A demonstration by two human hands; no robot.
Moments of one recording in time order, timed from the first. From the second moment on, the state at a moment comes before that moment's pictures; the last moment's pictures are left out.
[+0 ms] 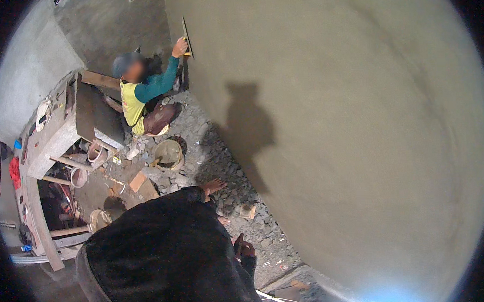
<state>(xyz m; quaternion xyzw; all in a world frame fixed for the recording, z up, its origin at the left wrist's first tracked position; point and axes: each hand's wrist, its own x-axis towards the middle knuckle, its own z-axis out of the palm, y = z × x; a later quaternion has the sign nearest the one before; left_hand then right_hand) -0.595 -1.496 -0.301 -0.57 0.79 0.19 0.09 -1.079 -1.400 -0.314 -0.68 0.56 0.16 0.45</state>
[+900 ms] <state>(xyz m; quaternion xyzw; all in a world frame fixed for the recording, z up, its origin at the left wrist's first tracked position) -0.585 -1.607 -0.205 -0.52 0.70 0.42 0.23 -0.973 -1.240 -0.478 -0.28 0.77 -0.27 0.50</state>
